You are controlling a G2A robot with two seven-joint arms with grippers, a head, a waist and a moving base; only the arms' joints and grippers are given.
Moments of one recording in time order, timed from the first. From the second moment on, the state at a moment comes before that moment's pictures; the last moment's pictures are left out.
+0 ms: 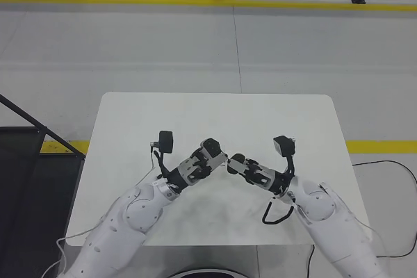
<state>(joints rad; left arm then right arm) 1.20 -1.19 -1.05 -1.63 0.42 -0.61 -0.01 -1.08 -1.08 1.04 -1.49 0.10 -0.79 0.56</state>
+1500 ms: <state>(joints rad) 1.20 -1.23 -1.06 -1.58 0.45 -0.66 0.01 -1.07 -1.10 1.05 -1.48 0.08 -0.77 0.55</state>
